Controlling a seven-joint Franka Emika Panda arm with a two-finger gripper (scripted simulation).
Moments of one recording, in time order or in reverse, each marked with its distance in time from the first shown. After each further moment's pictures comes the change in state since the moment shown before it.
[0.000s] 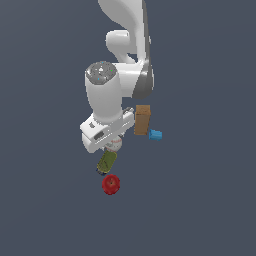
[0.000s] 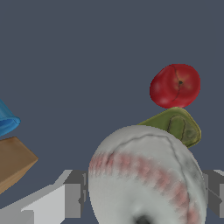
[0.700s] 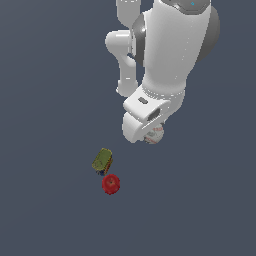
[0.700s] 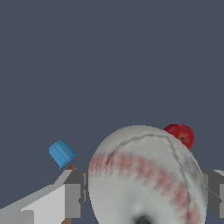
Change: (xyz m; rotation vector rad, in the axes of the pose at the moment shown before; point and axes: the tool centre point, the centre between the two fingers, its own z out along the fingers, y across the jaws) arm 0.113 -0.079 -0.119 -0.001 -0.001 0.000
